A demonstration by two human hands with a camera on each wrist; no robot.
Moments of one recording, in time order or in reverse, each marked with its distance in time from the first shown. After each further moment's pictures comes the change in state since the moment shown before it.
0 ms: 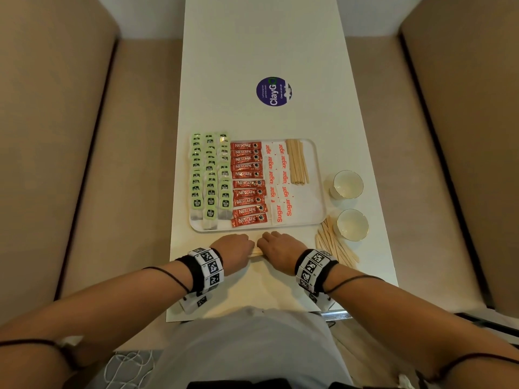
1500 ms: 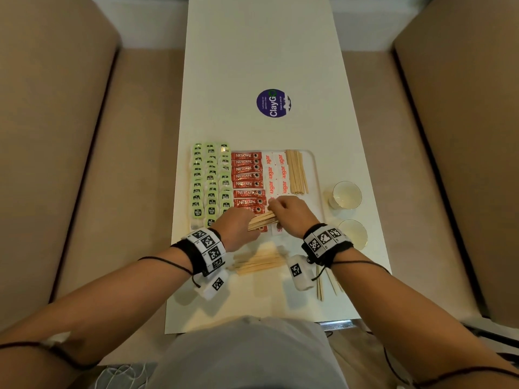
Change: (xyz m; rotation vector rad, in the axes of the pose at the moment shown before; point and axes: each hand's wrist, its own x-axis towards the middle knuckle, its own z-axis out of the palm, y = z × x) left_hand 0.006 -0.017 -0.077 -0.434 0.332 -0.060; right_hand 0.018 0.027 -0.102 0.843 0.309 0.482
